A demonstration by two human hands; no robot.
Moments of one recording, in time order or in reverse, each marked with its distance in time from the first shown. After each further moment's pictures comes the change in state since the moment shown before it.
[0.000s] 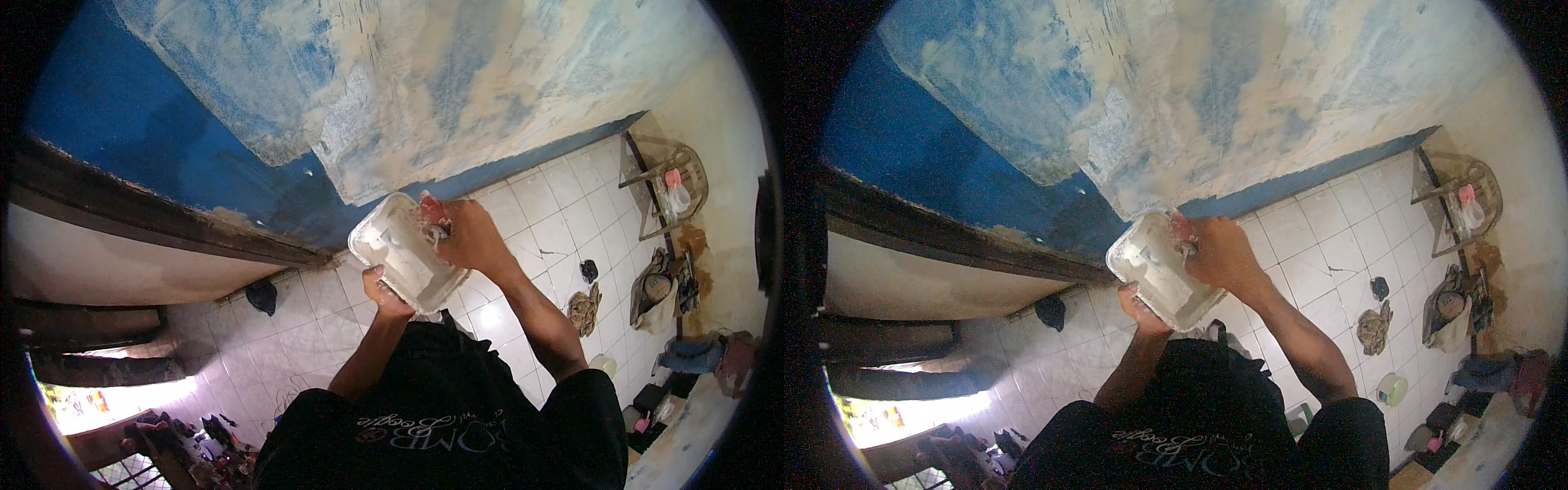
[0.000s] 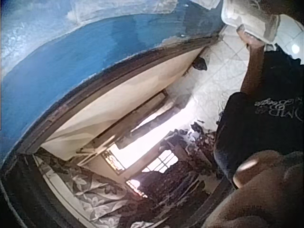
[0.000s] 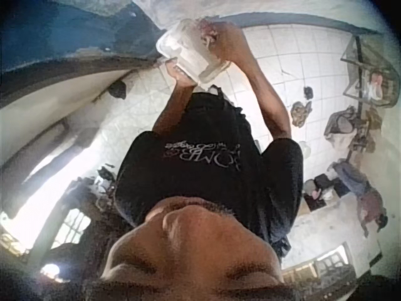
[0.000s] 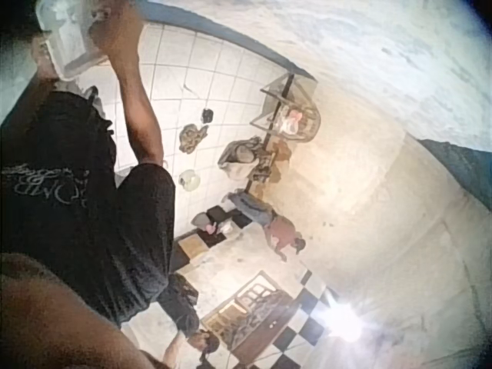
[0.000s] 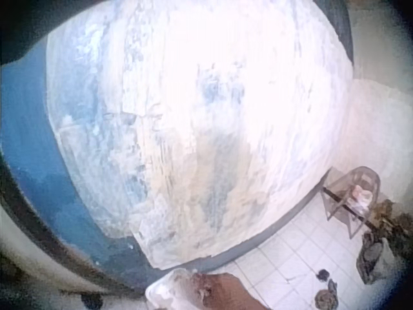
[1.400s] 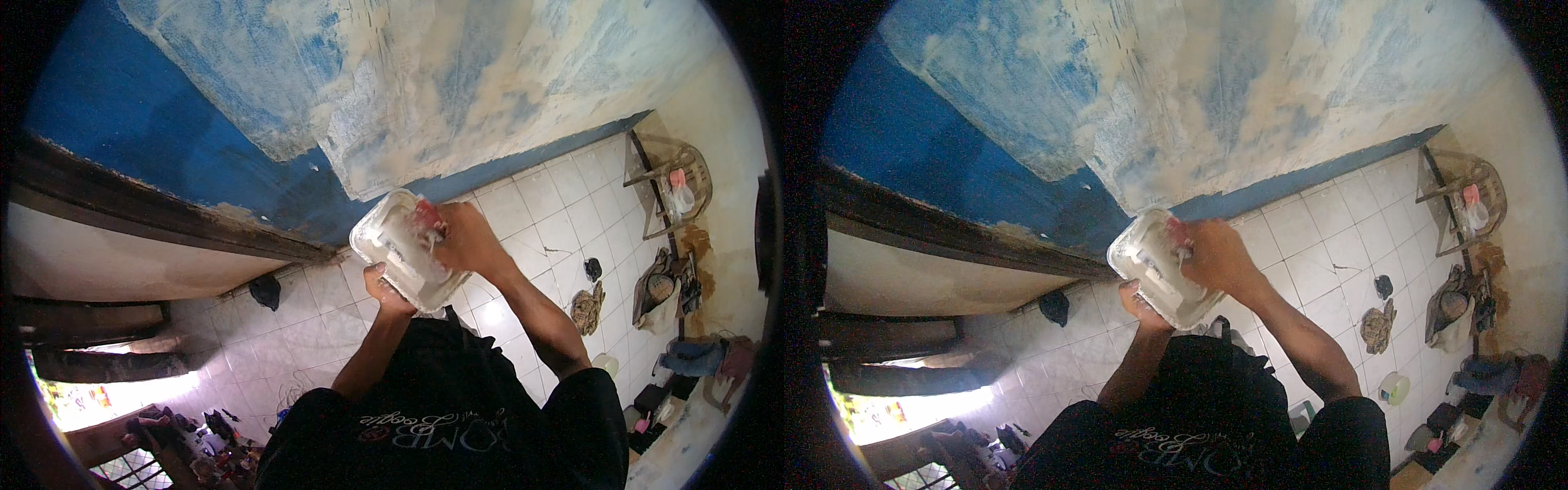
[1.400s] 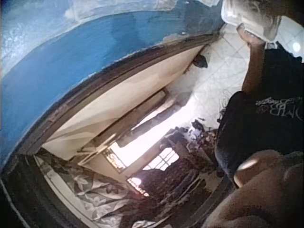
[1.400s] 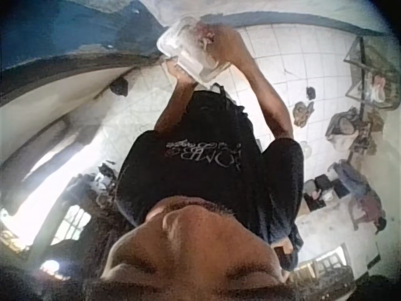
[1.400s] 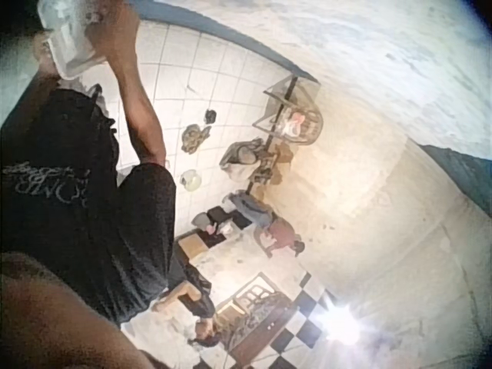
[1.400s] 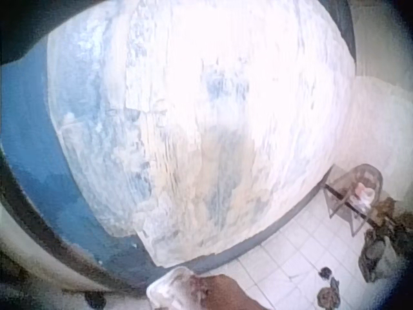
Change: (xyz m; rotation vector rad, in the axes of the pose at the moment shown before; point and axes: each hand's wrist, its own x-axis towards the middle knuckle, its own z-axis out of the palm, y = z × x) left_hand 0.001 0.004 -0.003 -0.055 0.024 0.004; right_hand 0.003 0.002 0.015 -0.017 -0.097 -0.005
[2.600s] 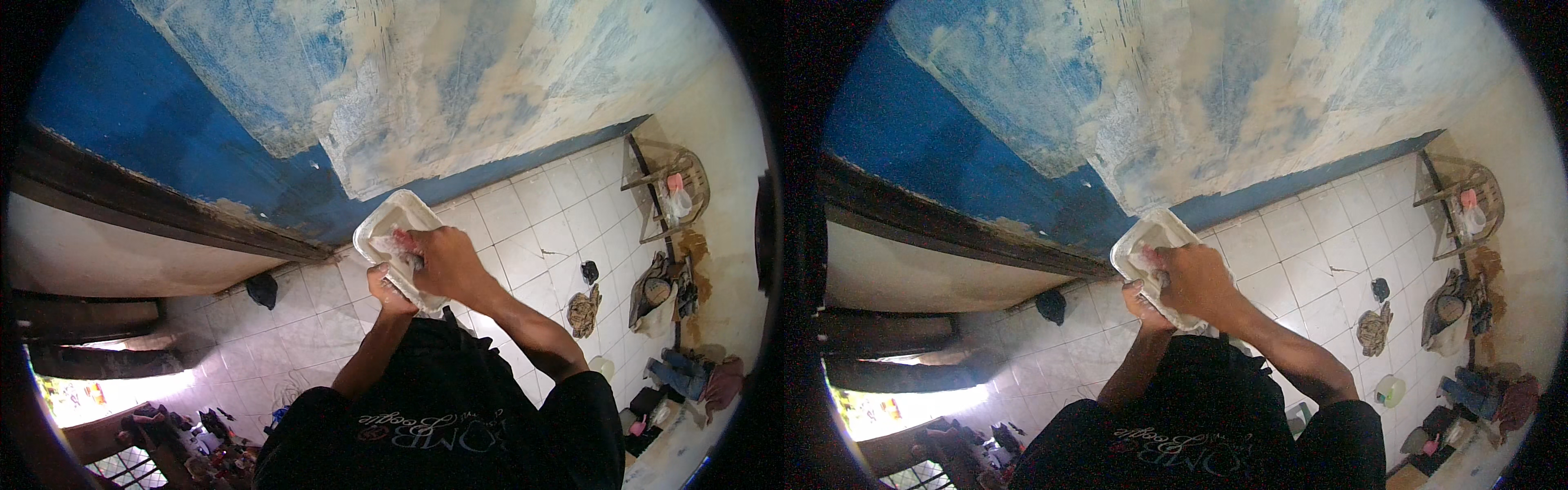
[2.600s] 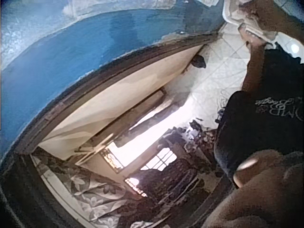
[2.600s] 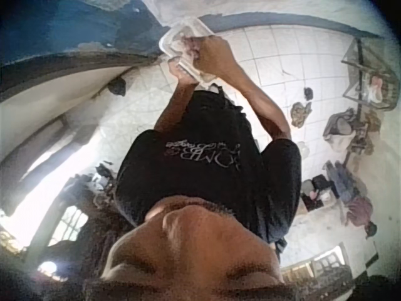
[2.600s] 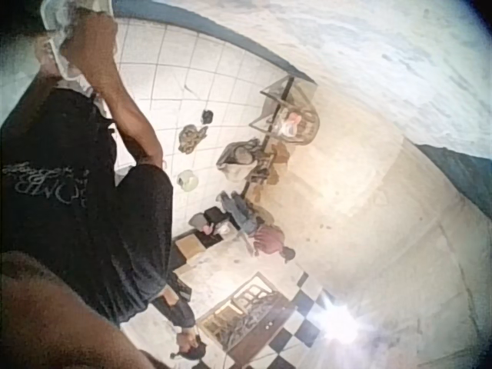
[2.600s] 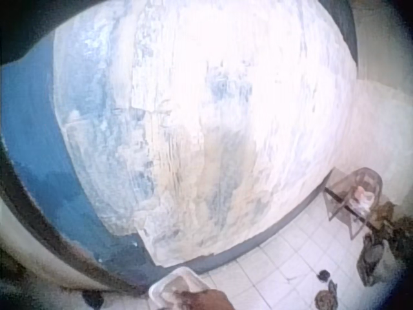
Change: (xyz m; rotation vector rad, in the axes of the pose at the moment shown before) left_hand 0.000 -0.006 -0.008 0.015 -0.058 0.045; right_hand -0.018 -0.028 0.025 -0.185 0.006 -0.068
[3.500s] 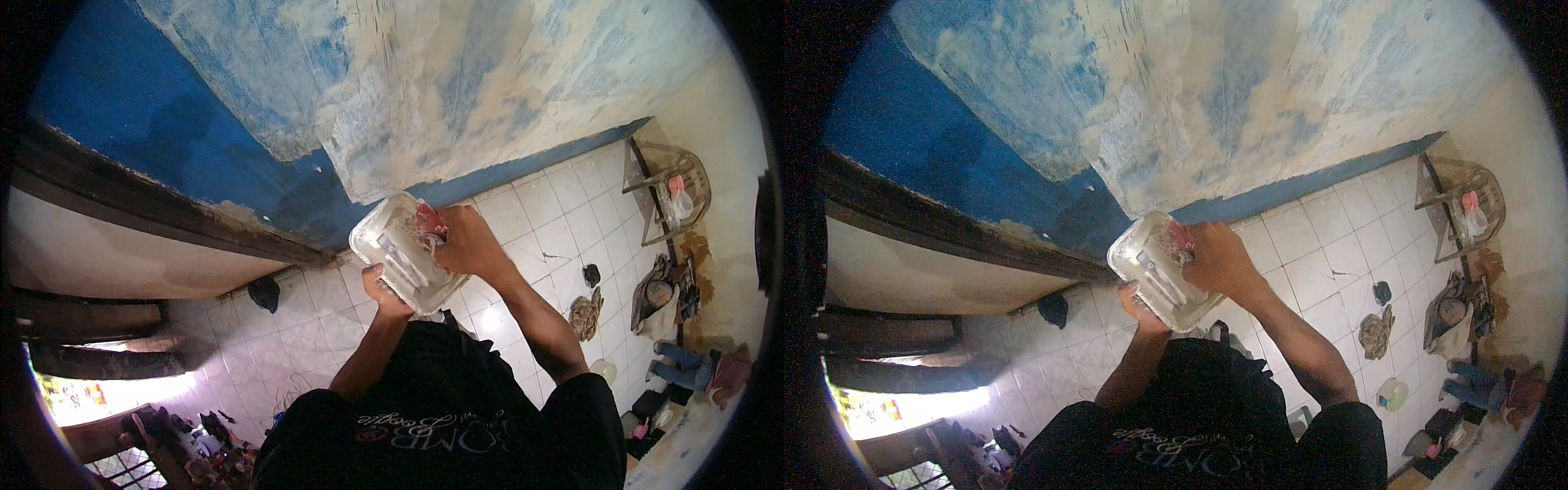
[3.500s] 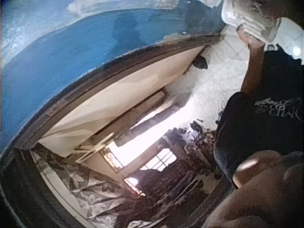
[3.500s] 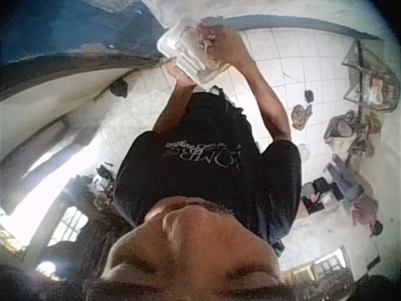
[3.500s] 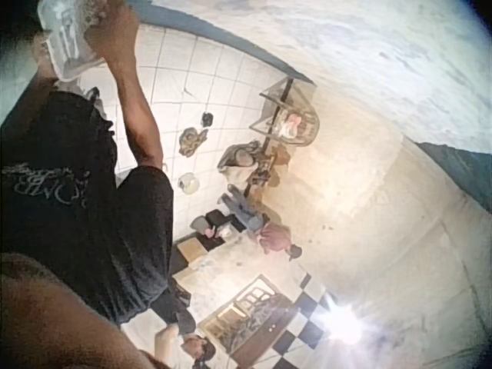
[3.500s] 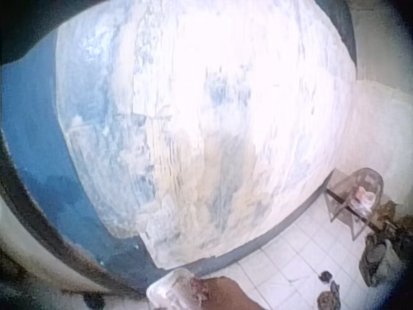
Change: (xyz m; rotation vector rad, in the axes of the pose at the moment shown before) left_hand -0.004 0.010 0.009 0.031 0.037 -0.013; right_hand 0.010 0.040 -0.019 0.425 -0.023 0.045
